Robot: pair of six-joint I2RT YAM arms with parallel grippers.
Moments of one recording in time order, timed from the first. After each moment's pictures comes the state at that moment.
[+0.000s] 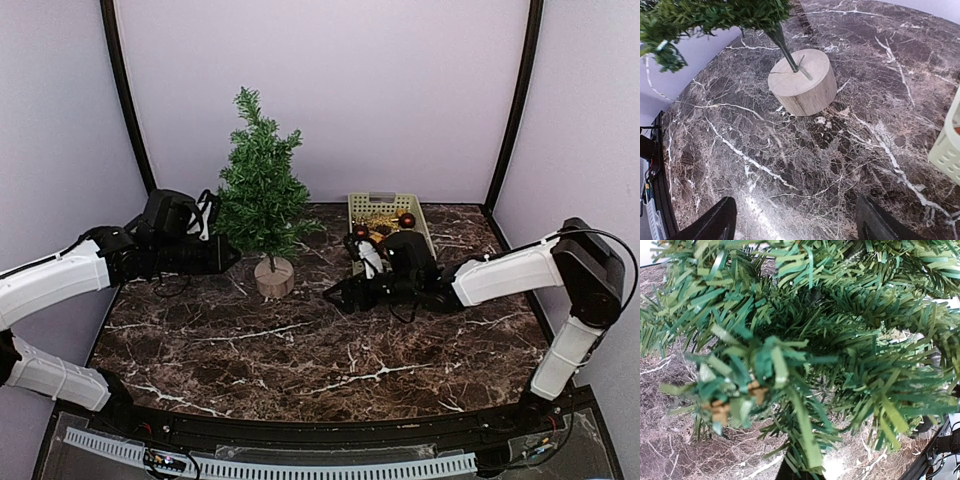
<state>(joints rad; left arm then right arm) -0.64 1.19 0.94 -0.39 -0.01 -0.52 0.83 1.67 0.86 0.29 -0.24 0.29</state>
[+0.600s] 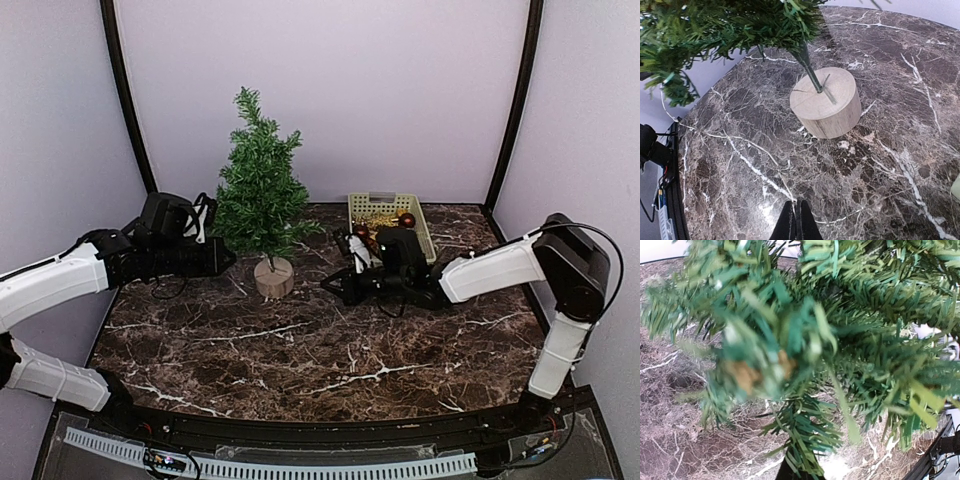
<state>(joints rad) -0.61 1.18 0.92 -0.39 0.00 -0.51 0.83 1.80 0.95 0.41 -0.34 0.32</state>
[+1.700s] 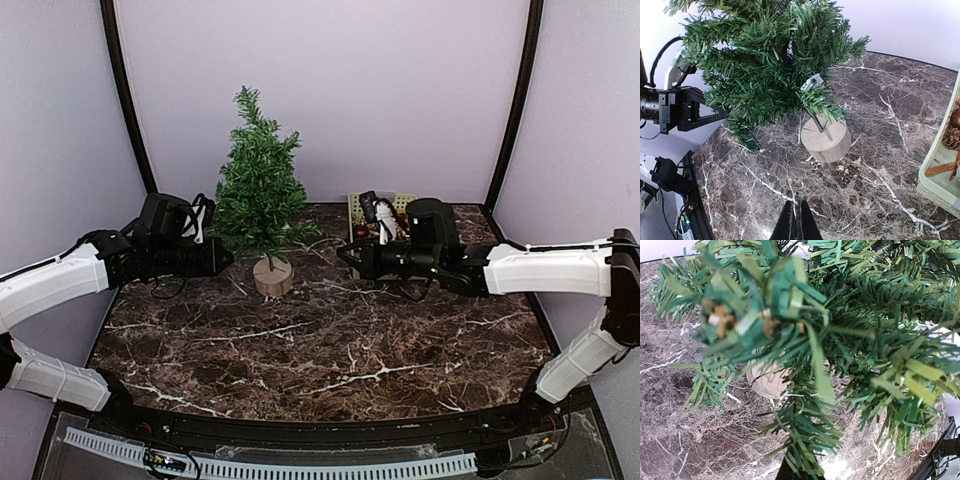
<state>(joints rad) -0.59 1.18 0.90 -0.39 0.00 -0.50 0.84 1.48 0.94 0.21 -0.20 0.39</state>
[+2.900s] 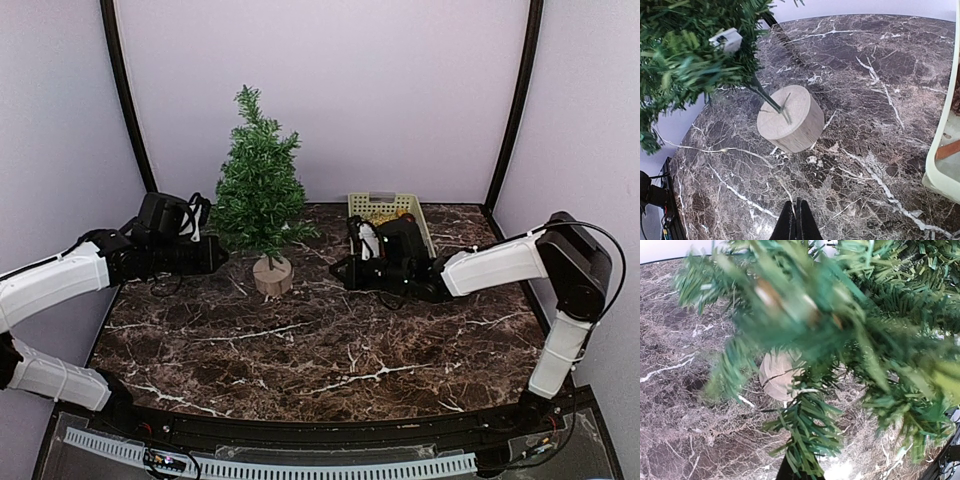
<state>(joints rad) -0.55 1.19 0.90 -0.38 -0.01 -0.48 0.80 1.78 0.97 0.37 -0.20 0.48</state>
